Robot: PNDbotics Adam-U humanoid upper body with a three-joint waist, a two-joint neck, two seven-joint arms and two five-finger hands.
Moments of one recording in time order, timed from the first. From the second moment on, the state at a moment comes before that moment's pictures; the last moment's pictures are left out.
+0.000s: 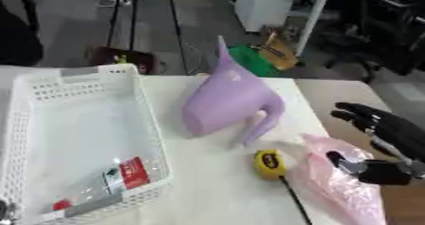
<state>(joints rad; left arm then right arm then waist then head) -0.48 0.15 -0.16 -1.98 -0.53 -0.23 0.75 -0.44 -0.50 -0.31 -1.50 1.03 -0.55 0.35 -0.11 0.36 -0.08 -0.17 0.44</state>
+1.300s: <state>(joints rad) -0.49 0.15 -0.16 -1.98 -0.53 -0.23 0.75 -0.53 -0.50 -0.36 -1.26 1.05 -0.59 0.47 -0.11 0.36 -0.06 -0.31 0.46</state>
